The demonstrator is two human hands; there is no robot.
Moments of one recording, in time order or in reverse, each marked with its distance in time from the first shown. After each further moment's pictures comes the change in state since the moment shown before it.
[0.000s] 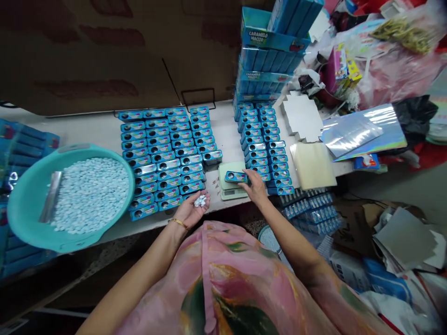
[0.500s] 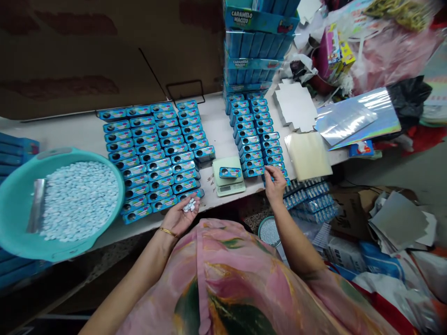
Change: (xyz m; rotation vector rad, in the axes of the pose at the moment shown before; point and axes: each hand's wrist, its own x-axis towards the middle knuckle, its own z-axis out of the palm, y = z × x) left_hand -0.016 0.000 -0.013 0.015 0.030 0.015; right_hand -0.020 0.010 -0.048 0.116 0.448 0.250
